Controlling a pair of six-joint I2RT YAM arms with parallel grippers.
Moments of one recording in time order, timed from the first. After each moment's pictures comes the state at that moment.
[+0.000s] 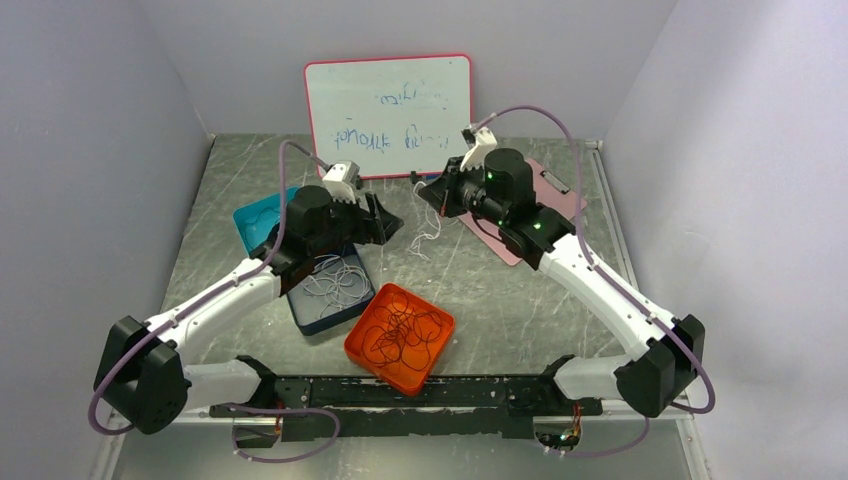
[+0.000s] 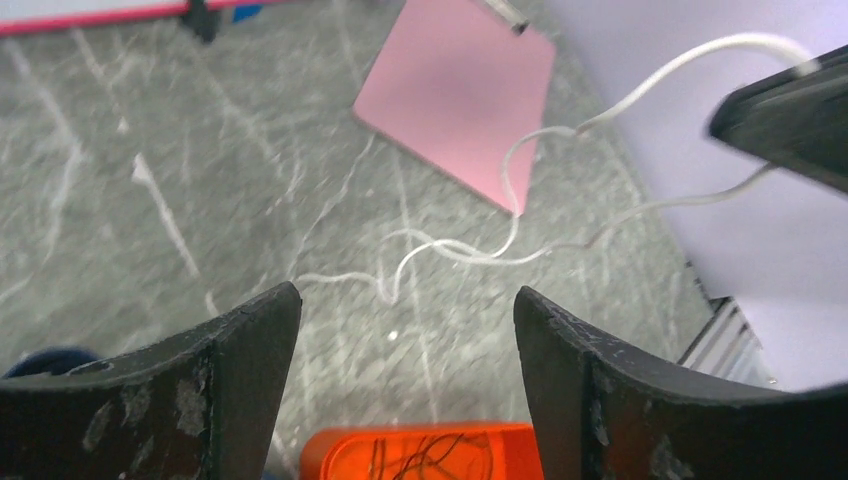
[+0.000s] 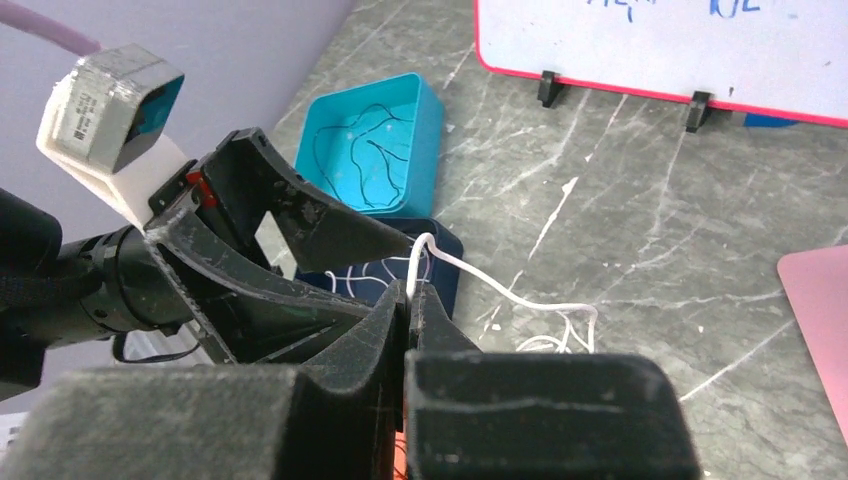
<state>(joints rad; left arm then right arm) -0.58 1.21 0.83 0.06 0.13 -0.50 0.63 1.29 1.20 -0.19 -0.15 0.43</state>
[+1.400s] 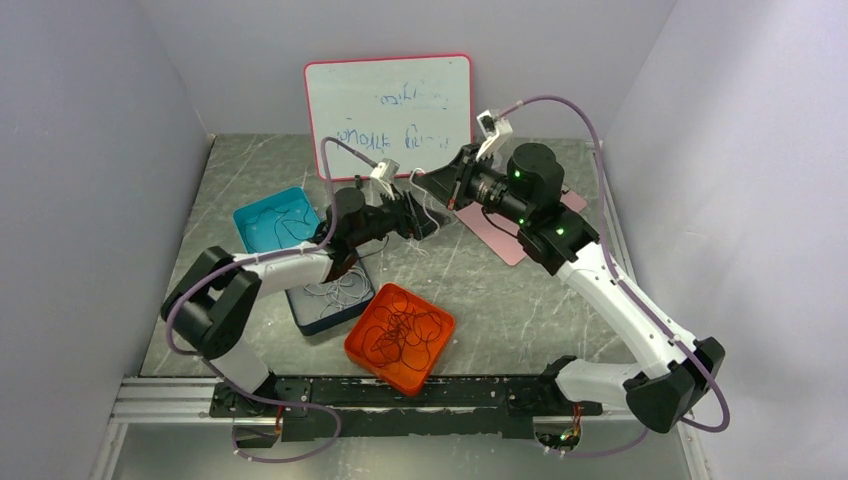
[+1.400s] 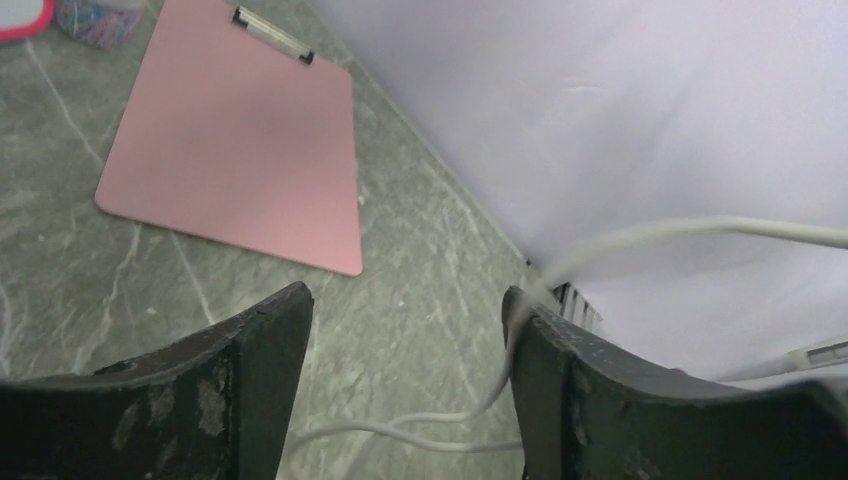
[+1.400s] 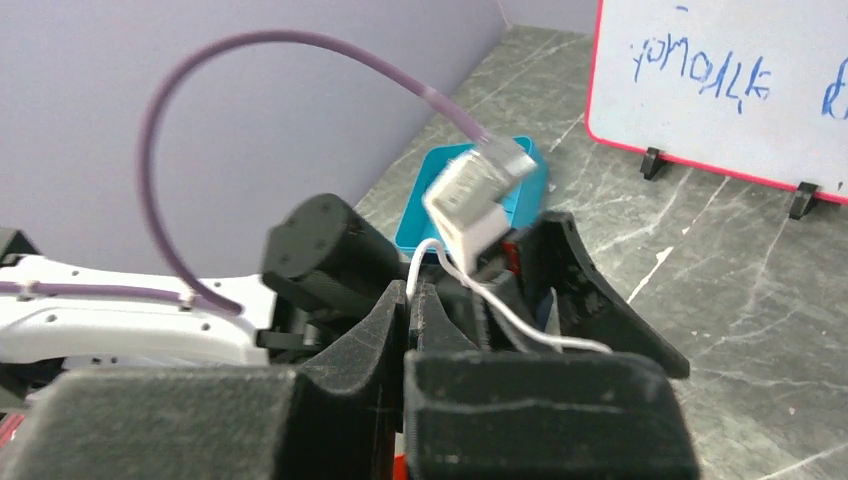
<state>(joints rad) -0.66 1.61 0.86 0.77 0.41 -0.70 0.62 1.21 1.27 -0.14 -0.30 0.50</state>
